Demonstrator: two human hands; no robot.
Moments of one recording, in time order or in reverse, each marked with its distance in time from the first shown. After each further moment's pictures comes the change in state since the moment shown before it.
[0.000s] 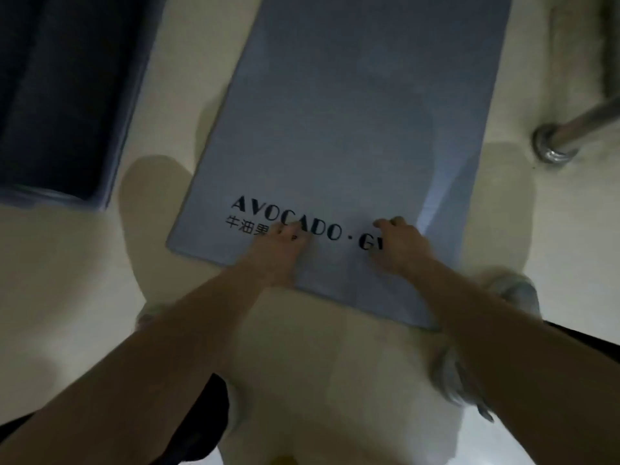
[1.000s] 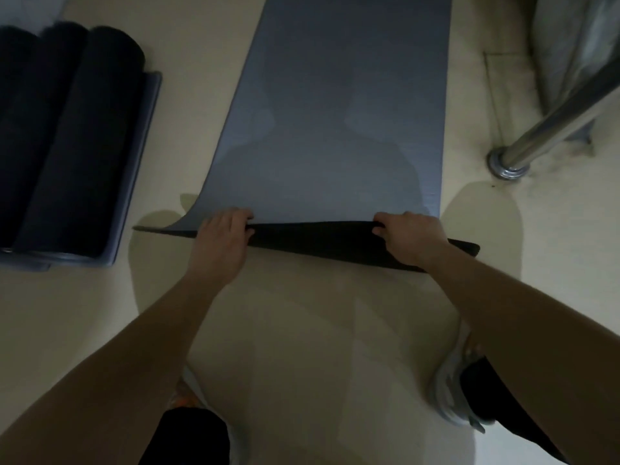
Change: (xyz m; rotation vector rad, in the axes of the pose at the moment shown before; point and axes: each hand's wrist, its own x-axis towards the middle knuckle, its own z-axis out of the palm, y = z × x) left_hand -0.034 -0.038 -0.065 -0.053 0.946 -0.081; right_hand -0.031 0.039 -0.091 -0.157 0.234 -0.157
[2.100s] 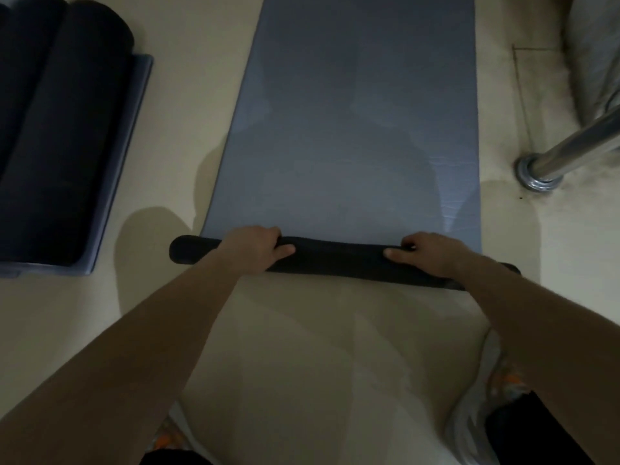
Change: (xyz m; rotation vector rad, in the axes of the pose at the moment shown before) left_hand 0.071 0.003 0.065 -0.015 -0.848 -0.044; right_hand 0.060 0.041 0.036 0.216 -0.344 0.114
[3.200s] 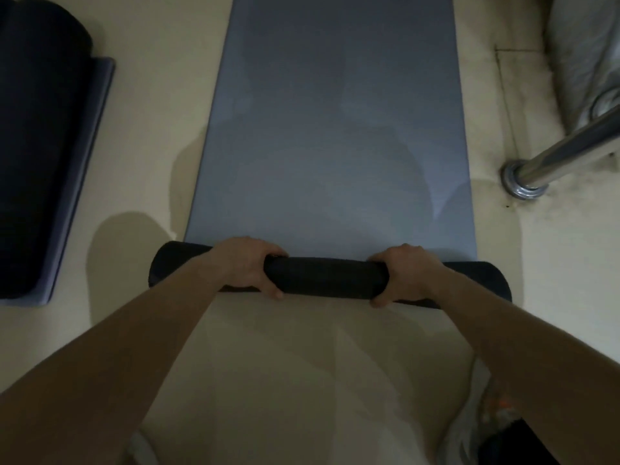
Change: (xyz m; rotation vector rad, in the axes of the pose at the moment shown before) left_hand 0.031 0.010 -0.014 -0.095 -0.162 0.160; right_hand 0.019 -0.007 0.001 -0.180 -0.006 -0.192
